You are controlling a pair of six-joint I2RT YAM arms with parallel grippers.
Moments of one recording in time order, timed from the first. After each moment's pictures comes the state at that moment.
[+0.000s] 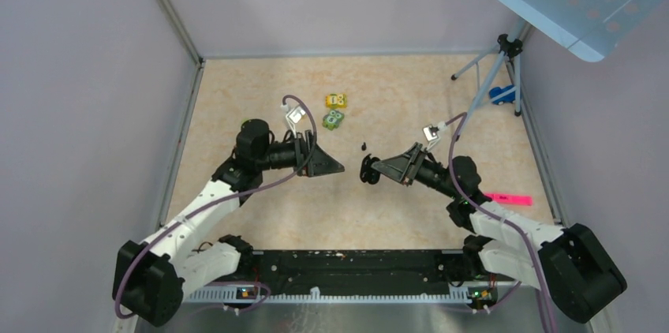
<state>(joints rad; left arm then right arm) -0.44 0.99 0.66 0.01 0.81 -0.77 0.53 1.01 0.23 0.82 -0.49 1.20</state>
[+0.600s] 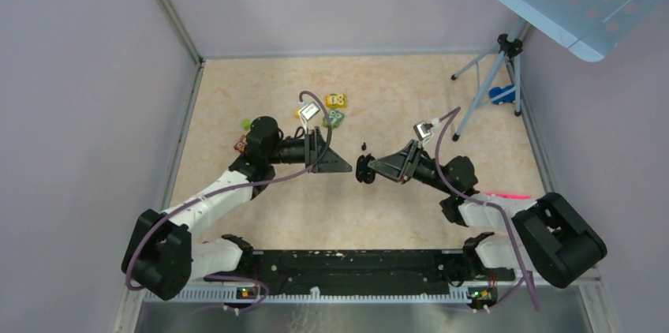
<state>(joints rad) -0.48 1.18 0.64 0.44 1.03 -0.99 0.53 1.22 0.23 1.21 -0.61 1.35</state>
